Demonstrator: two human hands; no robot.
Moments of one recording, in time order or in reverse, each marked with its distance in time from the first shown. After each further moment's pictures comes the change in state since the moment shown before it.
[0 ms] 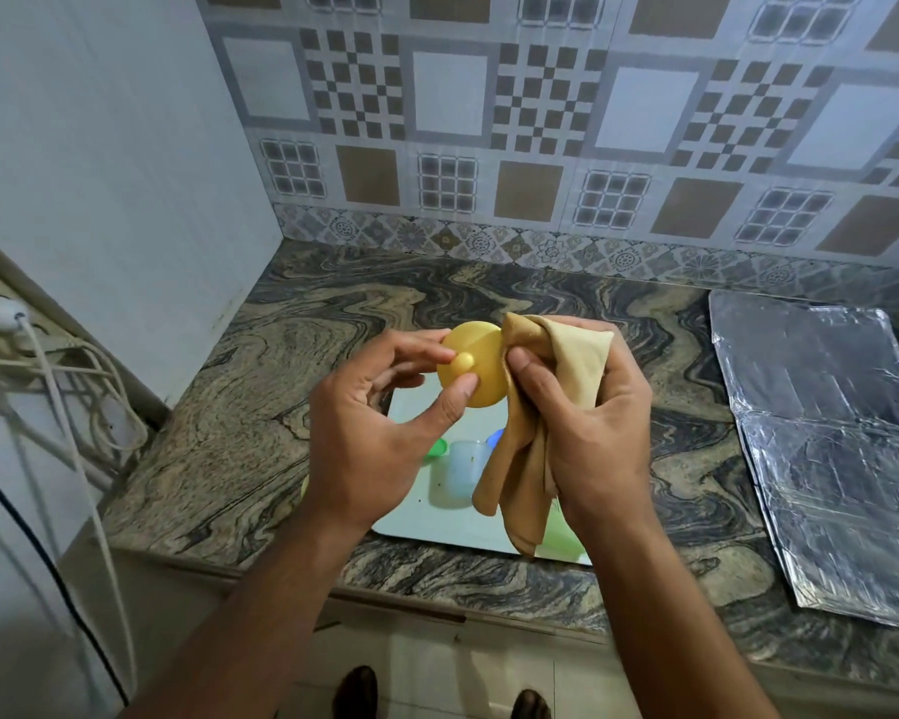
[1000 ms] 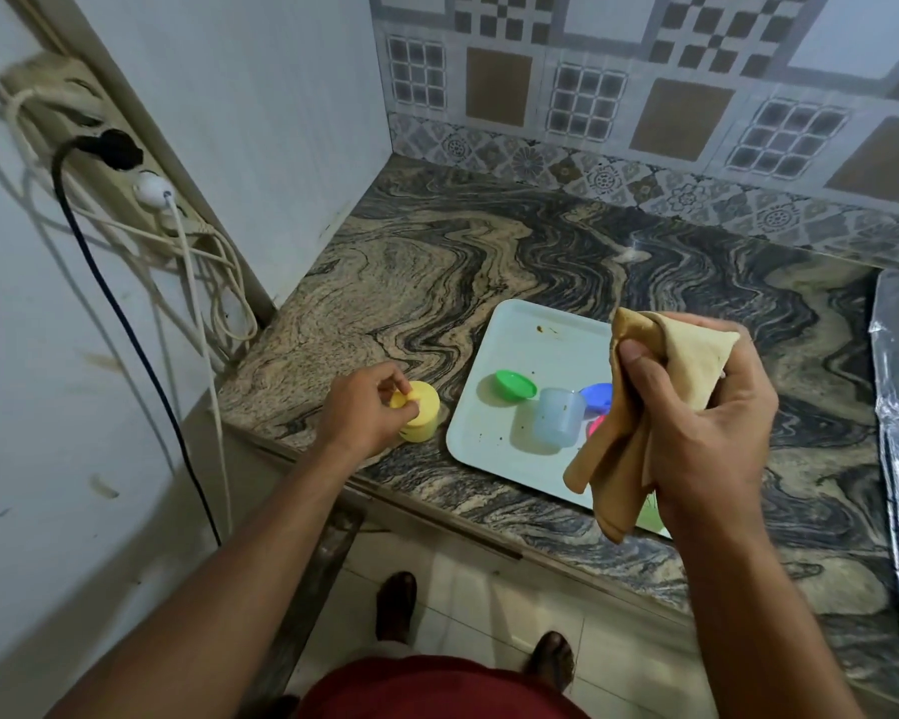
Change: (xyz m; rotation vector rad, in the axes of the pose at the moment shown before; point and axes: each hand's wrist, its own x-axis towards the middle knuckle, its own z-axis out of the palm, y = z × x) left_hand -0.052 -0.157 -0.099 0.700 -0.100 -0.571; right_hand -0.021 0.036 -0.002 -0.179 -0.024 0.028
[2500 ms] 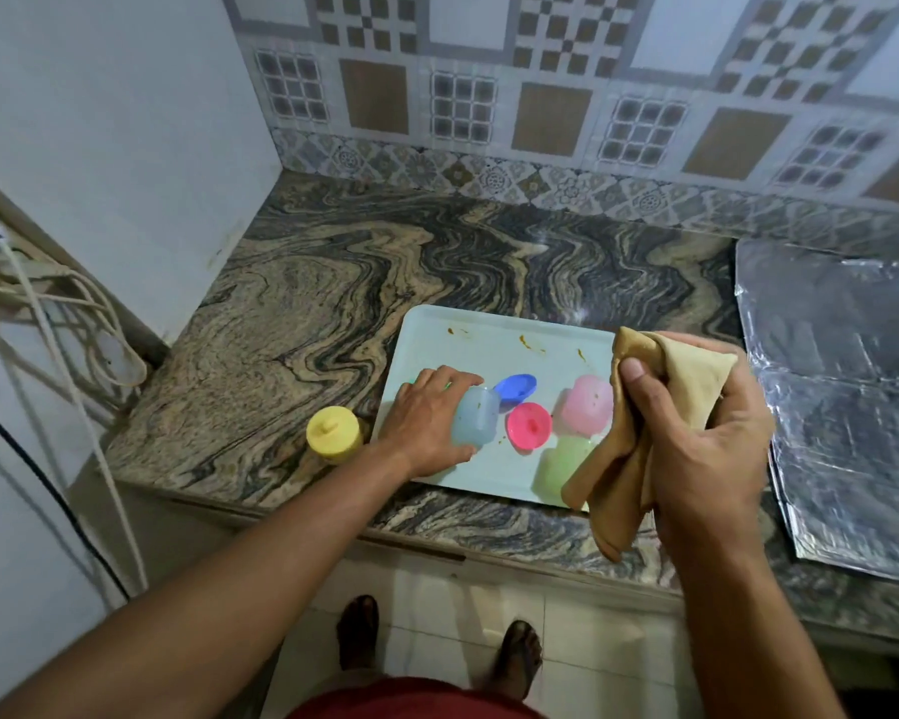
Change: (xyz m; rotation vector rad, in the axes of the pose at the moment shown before) left_hand 0.011 0.094 0.111 0.338 -0.361 0.537; right_hand -0.009 -0.008 -0.067 -0.019 0.206 -0.027
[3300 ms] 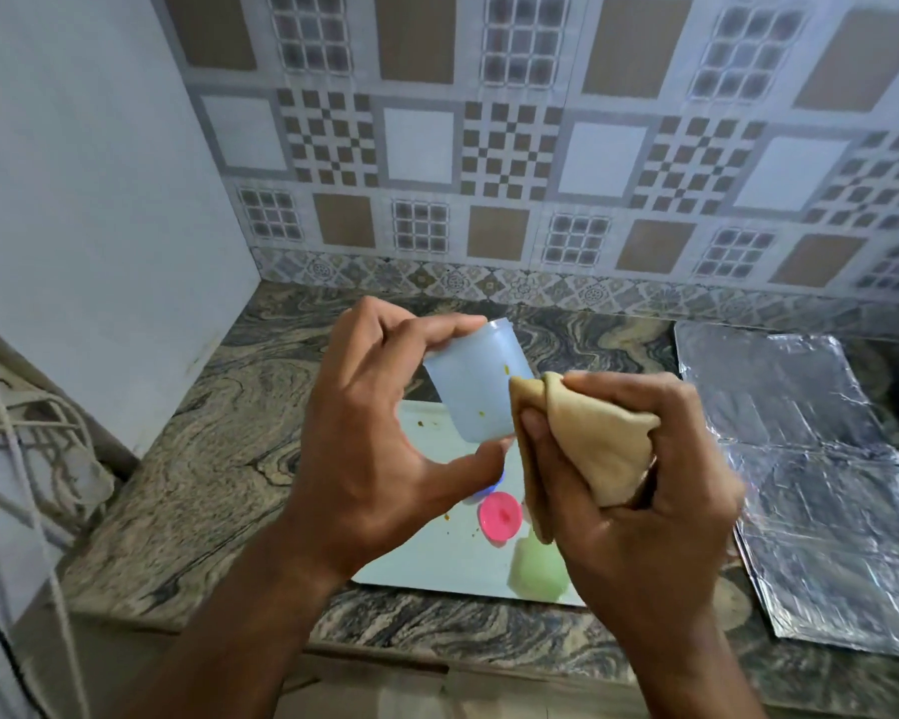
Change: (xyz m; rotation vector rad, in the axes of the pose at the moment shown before) left_hand -0.070 0.120 -0.197 -0.346 0.732 0.314; right_hand -0.003 -0.081 0.030 -0.379 0.037 -0.654
